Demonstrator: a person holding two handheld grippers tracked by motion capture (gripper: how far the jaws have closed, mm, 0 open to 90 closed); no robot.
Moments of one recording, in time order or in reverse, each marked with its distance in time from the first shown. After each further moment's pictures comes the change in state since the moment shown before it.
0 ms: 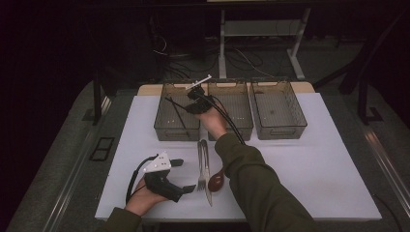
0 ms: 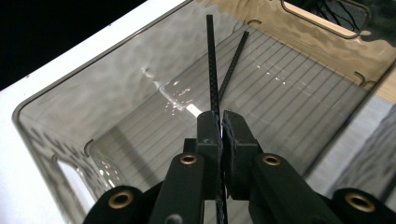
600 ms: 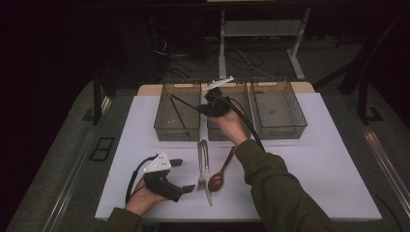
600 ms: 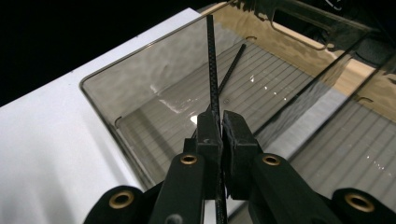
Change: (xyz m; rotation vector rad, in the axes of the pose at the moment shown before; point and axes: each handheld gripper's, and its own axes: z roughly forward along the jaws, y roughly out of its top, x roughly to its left) left arm 0.001 -0.001 0.000 0.008 0.017 -0.003; right arm -0.009 -0.026 -0.061 -0.094 0.047 -0.040
